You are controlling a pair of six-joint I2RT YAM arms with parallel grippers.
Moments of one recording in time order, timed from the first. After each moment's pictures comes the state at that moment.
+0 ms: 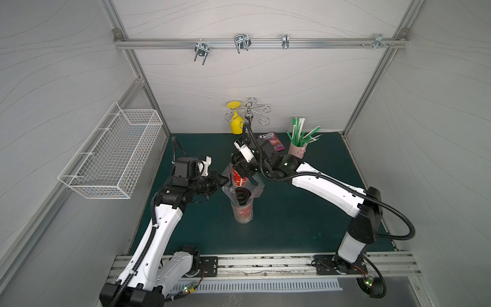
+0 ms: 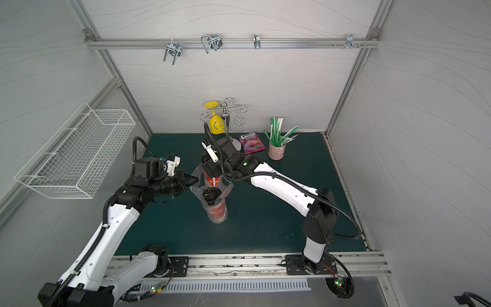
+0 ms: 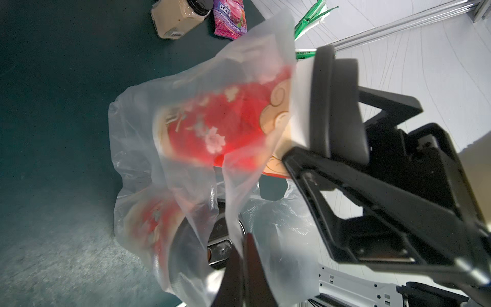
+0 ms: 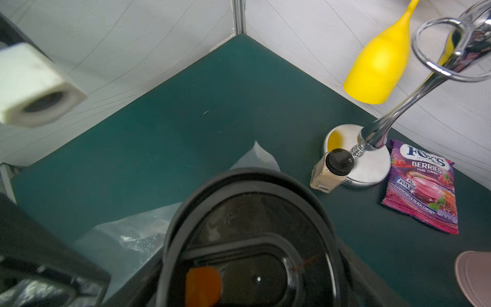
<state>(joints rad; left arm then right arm) -0.13 0.97 0.96 -0.71 0.64 -0.73 0.99 1.75 1.67 -0.50 0.09 0.05</state>
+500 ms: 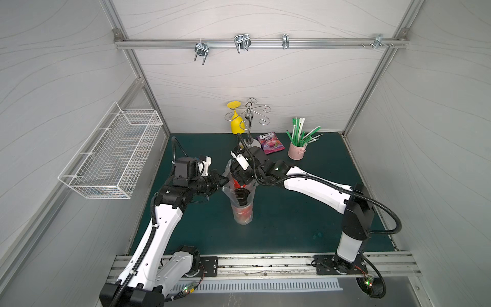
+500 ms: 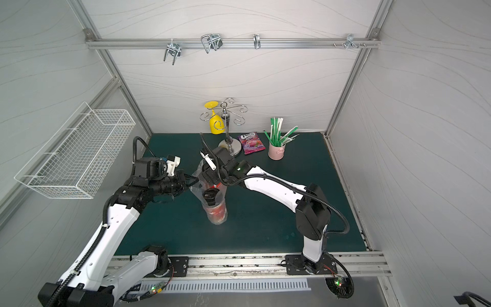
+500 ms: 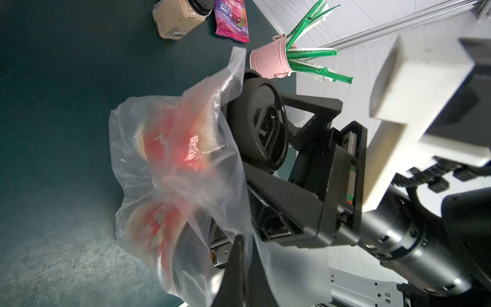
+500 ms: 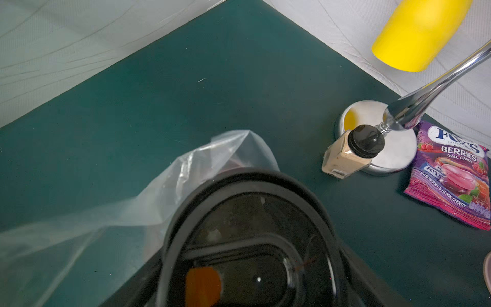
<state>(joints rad) -0.13 0.97 0.96 -0.72 0.64 -0.72 1.00 1.80 1.58 -0.45 0.09 0.03</state>
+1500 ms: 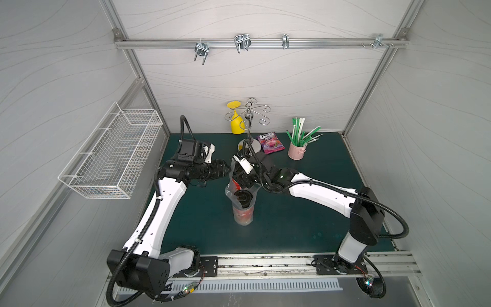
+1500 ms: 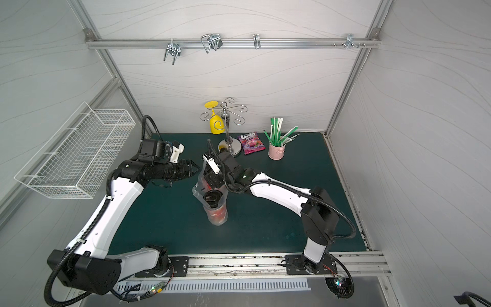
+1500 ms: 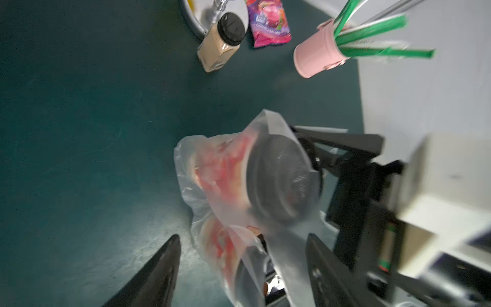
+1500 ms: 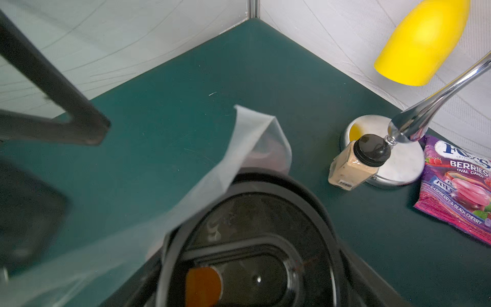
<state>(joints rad) -0.19 1.24 1.30 -1.02 0.39 -0.36 1.00 1.72 1.38 -0.22 0.05 0.01</state>
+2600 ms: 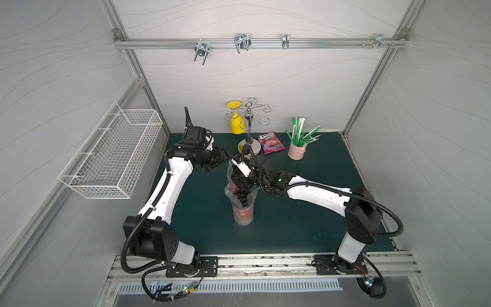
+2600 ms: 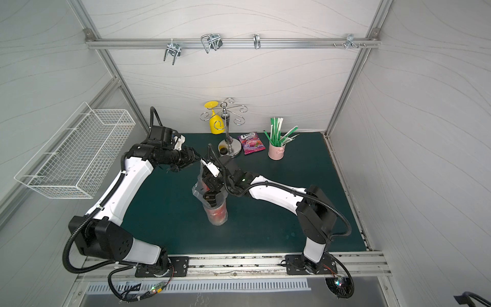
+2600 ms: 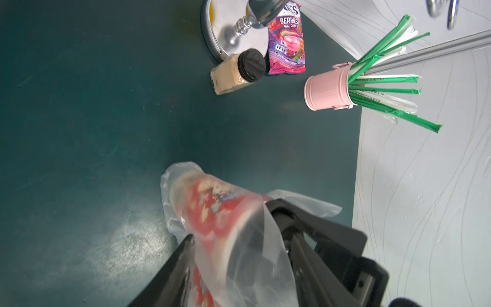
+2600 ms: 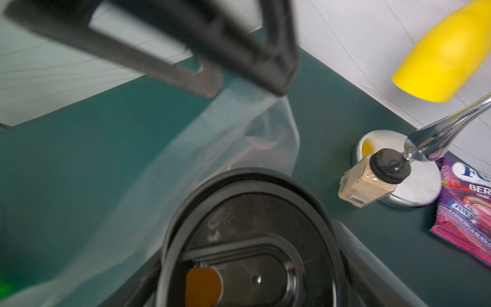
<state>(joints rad) -0.13 1.48 1.48 -0.97 0.41 -0.54 1.00 1.74 1.31 -0.09 0.00 -0.06</state>
